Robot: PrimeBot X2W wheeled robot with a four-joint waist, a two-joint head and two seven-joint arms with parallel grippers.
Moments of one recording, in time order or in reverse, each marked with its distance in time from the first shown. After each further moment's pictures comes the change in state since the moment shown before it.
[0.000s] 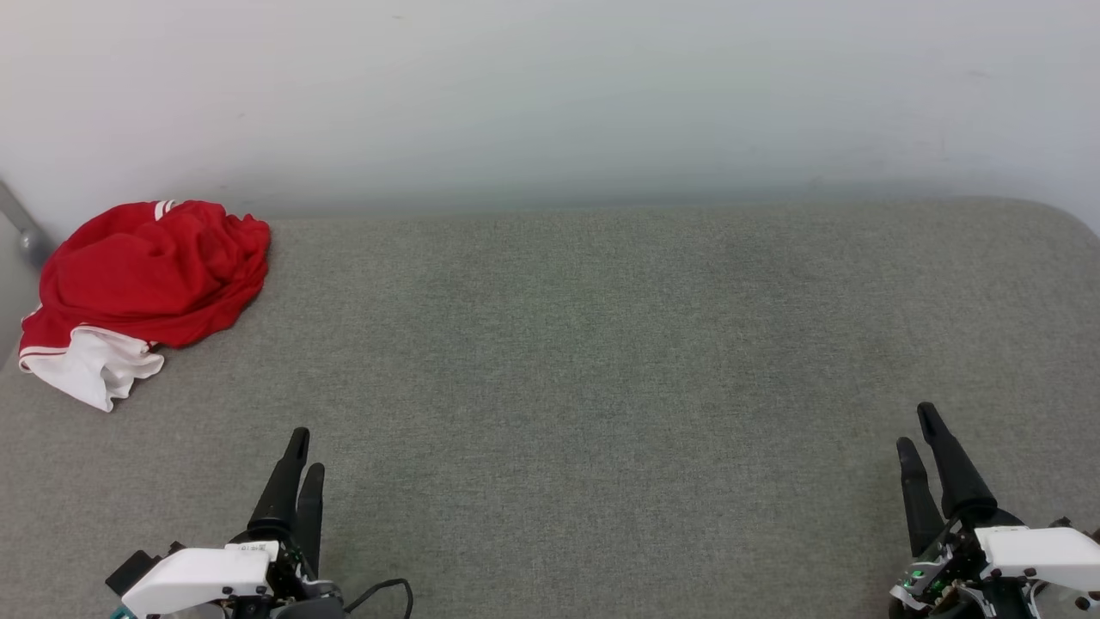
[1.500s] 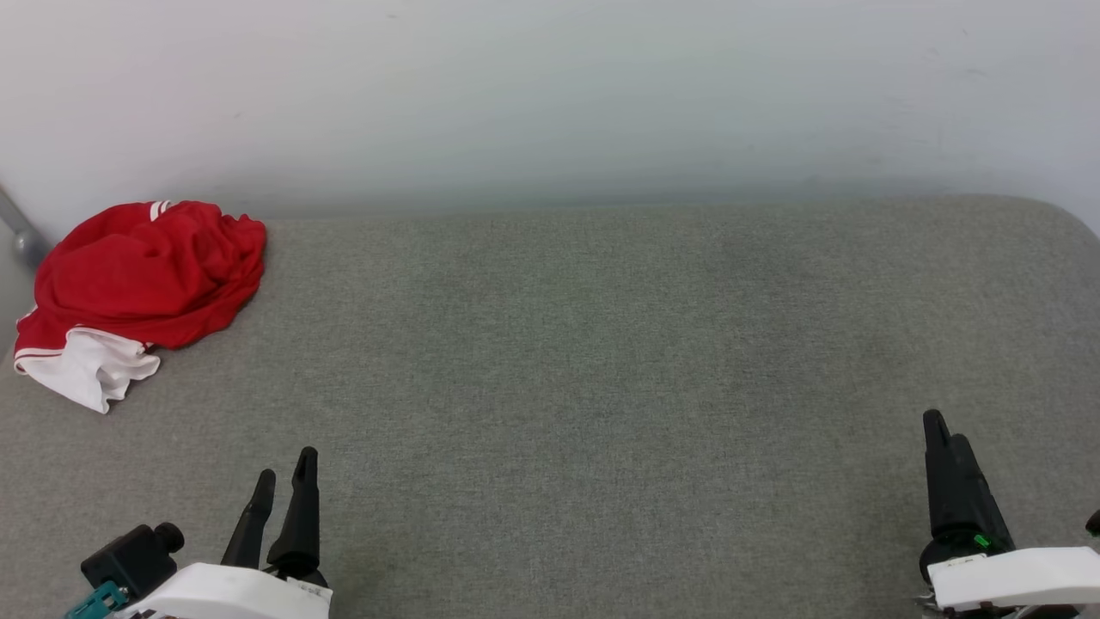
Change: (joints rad) left arm 0.094 0.092 -0.091 -0.123 0.786 0.000 -0.193; right arm 0.103 0.000 0.020 -0.183 -0.704 0.000 -0.178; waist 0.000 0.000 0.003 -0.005
